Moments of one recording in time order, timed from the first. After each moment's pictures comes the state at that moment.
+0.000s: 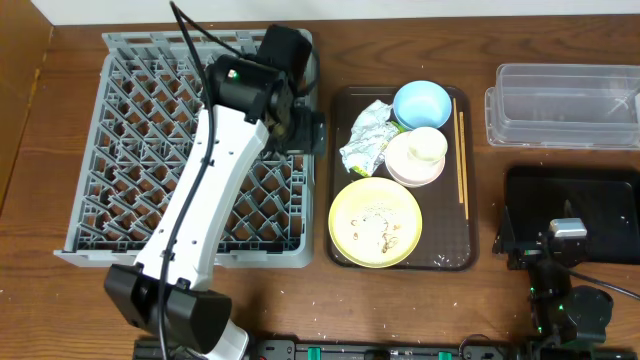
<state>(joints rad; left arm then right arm) -0.34 1.72 1.83 -1.43 -0.07 -0.36 -0.05 0.01 0.01 -0.06 -0.10 -0.03</state>
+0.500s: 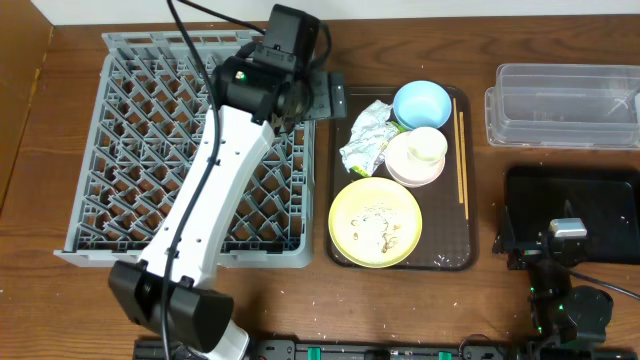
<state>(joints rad) -0.36 1.73 1.81 -1.12 -0.04 -0.41 -0.05 0.01 0.01 -0.06 -0.10 -0.03</state>
